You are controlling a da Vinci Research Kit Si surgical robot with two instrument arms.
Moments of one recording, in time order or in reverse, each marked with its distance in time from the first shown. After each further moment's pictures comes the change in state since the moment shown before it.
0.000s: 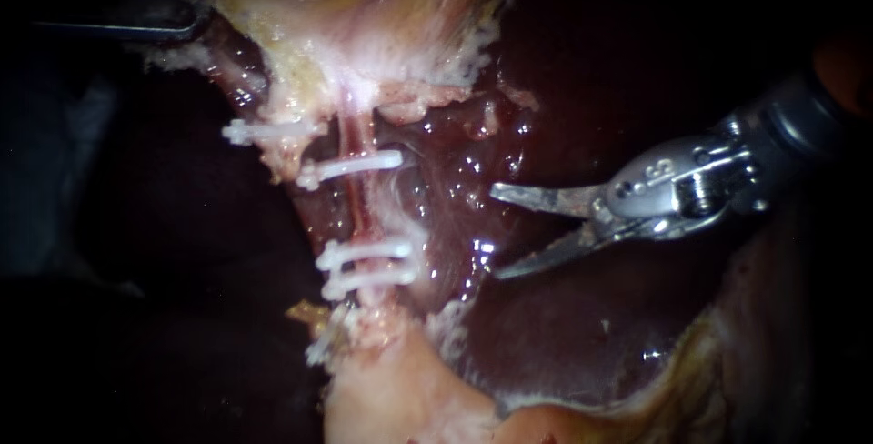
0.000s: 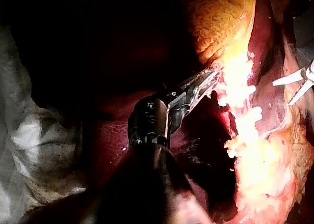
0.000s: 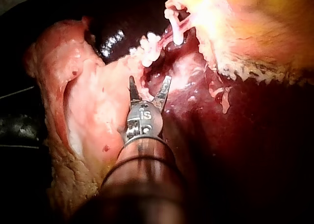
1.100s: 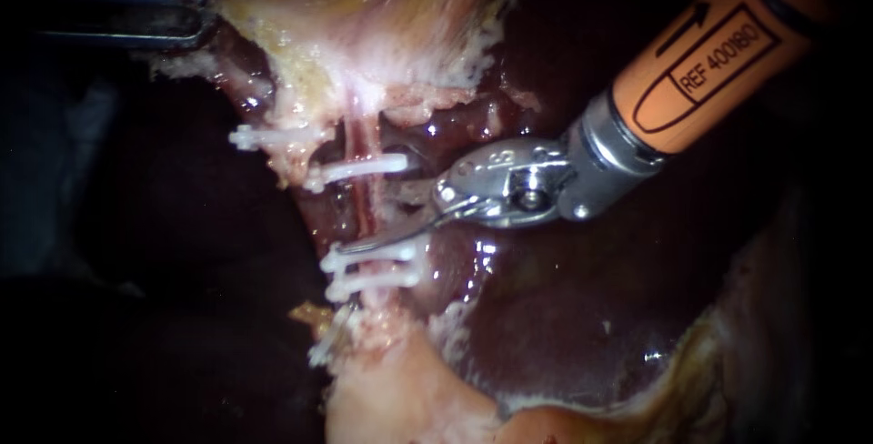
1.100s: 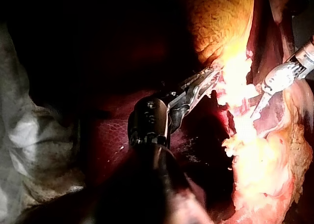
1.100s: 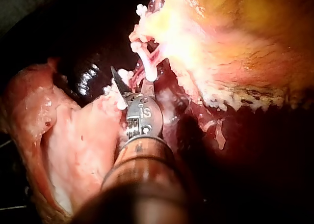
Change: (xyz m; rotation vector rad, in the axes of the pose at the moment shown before) right arm 0.002 0.003 0.012 0.253 0.150 0.093; left arm 0.000 0.000 0.000 0.007 0.004 0.001
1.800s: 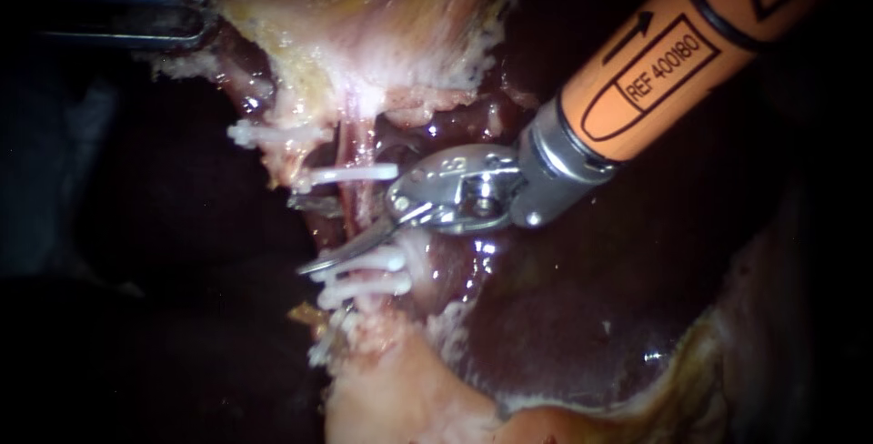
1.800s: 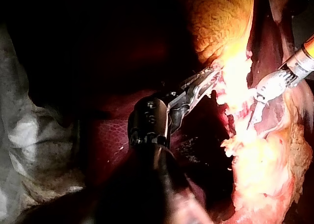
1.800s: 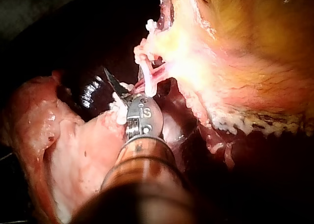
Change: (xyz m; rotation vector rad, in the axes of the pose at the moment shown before) right arm 0.002 0.000 0.004 0.082 0.033 0.011; left arm 0.000 0.000 0.000 -0.001 0.000 0.000
